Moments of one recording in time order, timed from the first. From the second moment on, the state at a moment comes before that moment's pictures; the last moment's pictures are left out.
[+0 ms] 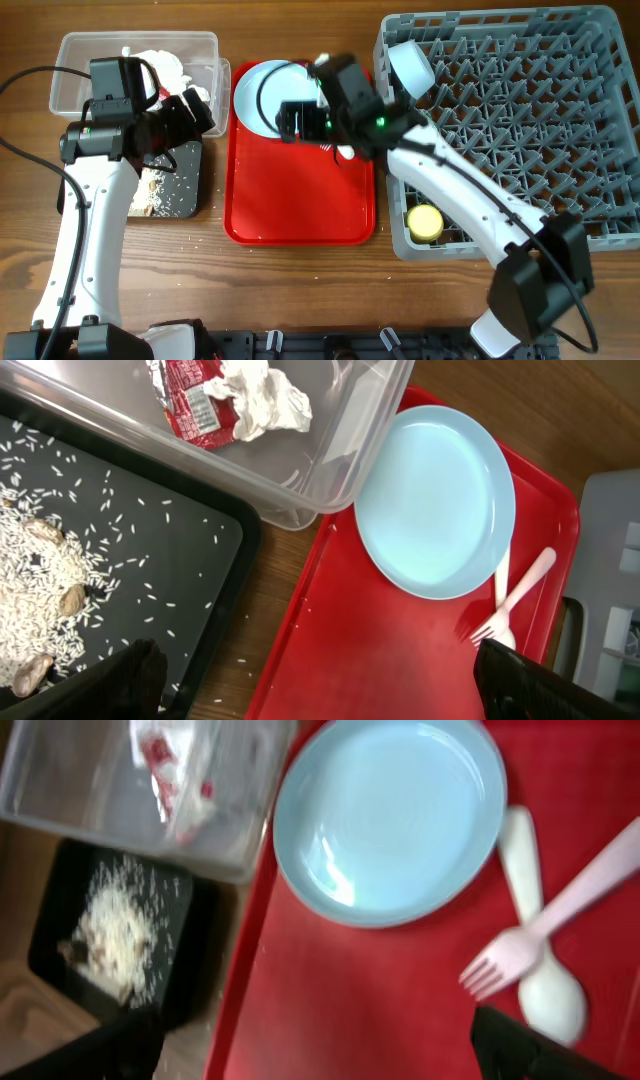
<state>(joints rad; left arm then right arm) 0.07 1.44 1.26 -0.83 0.14 -0.42 0.62 1.80 1.51 -0.57 -0.14 0.53</state>
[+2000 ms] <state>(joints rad) 0.07 1.44 1.26 -0.83 0.14 -0.42 0.40 1.72 1.75 -0.65 -0.01 0.36</state>
